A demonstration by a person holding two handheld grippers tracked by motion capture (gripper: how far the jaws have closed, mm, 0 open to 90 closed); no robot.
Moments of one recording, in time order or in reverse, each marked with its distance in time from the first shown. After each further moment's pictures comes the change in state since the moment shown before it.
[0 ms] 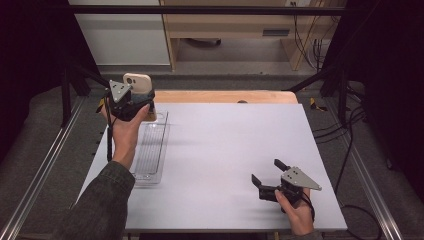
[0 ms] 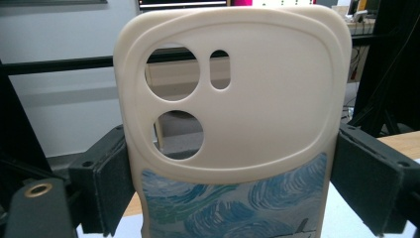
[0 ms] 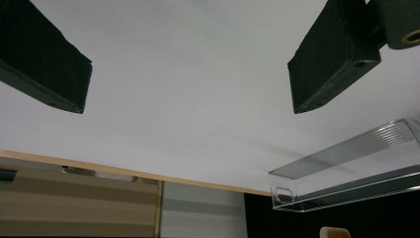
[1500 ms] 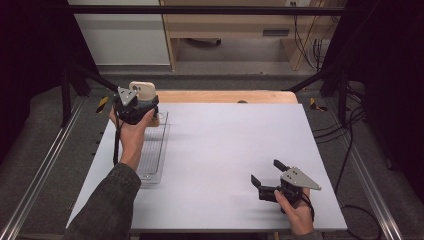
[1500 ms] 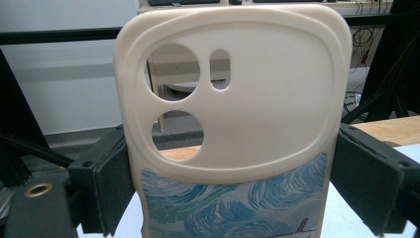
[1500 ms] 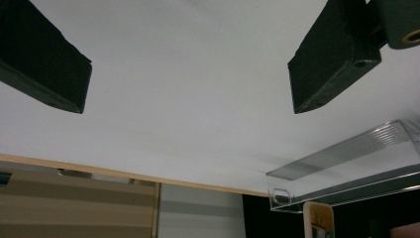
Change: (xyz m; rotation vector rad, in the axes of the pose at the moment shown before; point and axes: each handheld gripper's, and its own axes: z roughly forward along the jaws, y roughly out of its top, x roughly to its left) left arm -0.001 -0.035 0.027 0.067 0.015 -0.026; right arm 0.000 -0.001 0.001 0.005 0.010 0.009
